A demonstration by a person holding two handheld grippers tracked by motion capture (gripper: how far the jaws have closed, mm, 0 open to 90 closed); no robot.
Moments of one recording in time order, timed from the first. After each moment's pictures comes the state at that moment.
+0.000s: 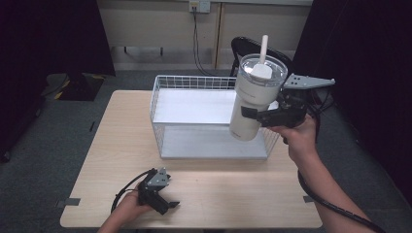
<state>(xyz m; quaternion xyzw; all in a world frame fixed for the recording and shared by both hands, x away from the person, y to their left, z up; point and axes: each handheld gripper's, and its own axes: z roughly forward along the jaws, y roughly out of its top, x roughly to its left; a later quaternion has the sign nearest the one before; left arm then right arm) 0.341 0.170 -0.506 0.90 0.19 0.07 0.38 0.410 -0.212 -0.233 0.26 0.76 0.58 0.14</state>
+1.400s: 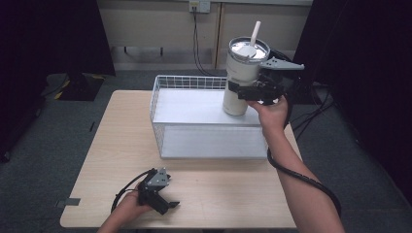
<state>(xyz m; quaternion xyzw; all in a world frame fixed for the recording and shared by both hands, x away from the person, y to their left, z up) 0.341 0.170 -0.505 0.90 0.19 0.07 0.38 0.480 -0.175 -0.247 0.35 0.72 0.55 0.24</state>
